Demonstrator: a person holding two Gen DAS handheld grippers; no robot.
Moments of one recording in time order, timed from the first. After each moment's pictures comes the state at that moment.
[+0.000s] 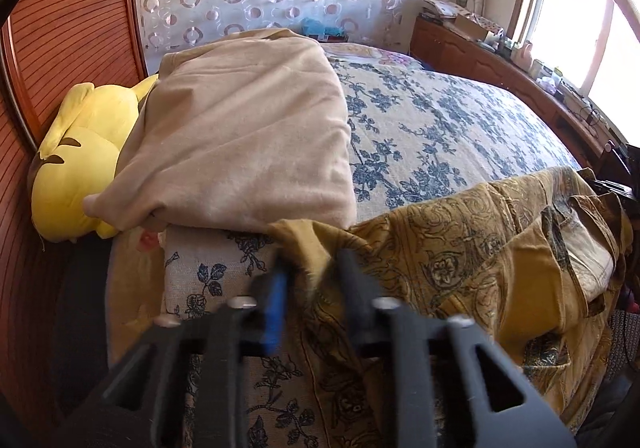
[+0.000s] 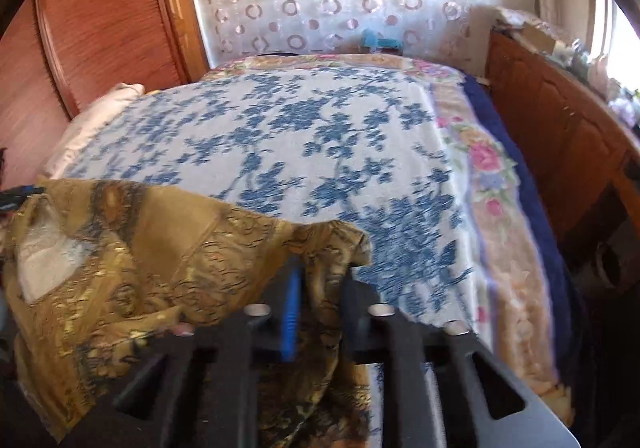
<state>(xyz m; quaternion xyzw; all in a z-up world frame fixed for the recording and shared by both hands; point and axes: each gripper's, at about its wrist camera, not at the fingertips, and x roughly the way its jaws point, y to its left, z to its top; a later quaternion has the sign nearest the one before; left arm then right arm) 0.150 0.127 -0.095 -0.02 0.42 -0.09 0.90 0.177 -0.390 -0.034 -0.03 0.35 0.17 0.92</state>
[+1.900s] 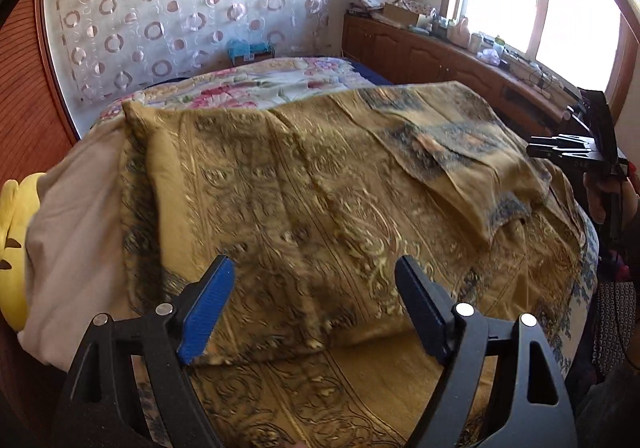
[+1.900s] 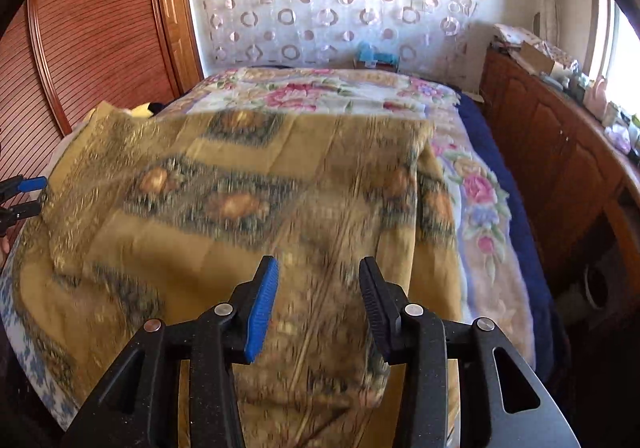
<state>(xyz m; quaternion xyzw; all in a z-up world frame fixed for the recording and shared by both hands) 0.199 -0.019 -0.055 0.05 0.40 -0.18 0.90 0.235 -0.399 0.030 -0.06 0.34 0.14 0.93</state>
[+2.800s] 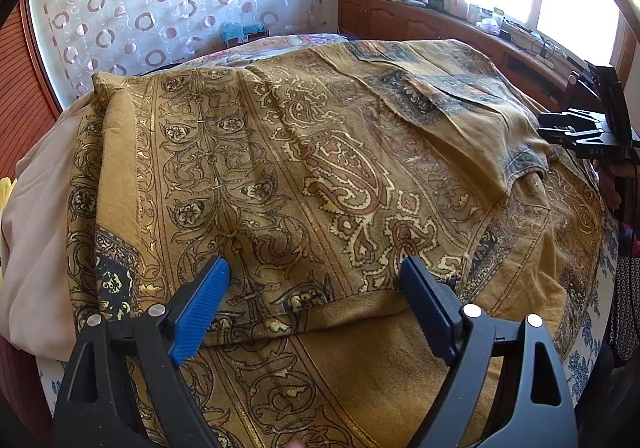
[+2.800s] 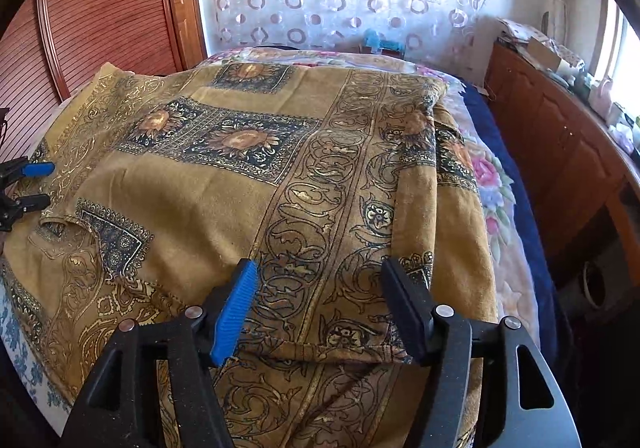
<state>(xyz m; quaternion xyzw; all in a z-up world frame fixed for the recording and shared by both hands) 0.190 -0.042 -0.093 0.08 0.42 -0.18 0.89 0.221 -0.387 -0.008 -0.09 0.35 0.14 0.92</state>
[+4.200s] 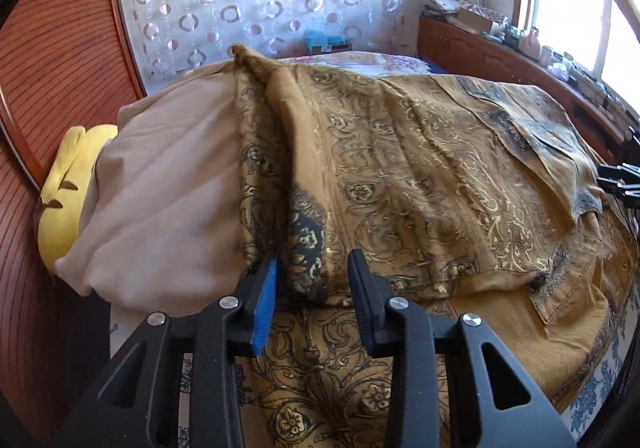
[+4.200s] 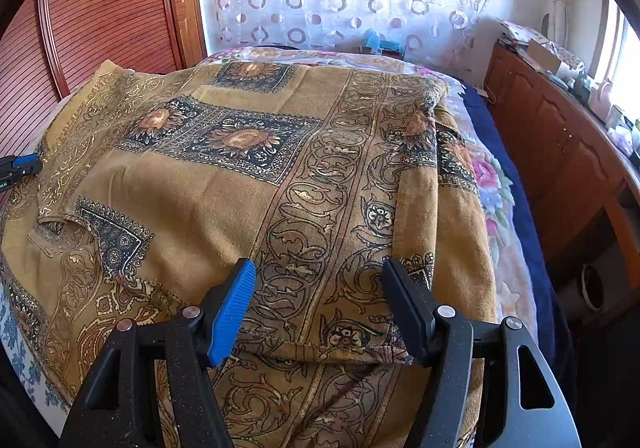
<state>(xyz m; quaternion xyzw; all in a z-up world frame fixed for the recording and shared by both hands) 0.177 0.039 -0.086 0.03 0.39 -0.05 0.92 0.222 -0.384 -0.010 -0.09 0.35 0.14 0.92</state>
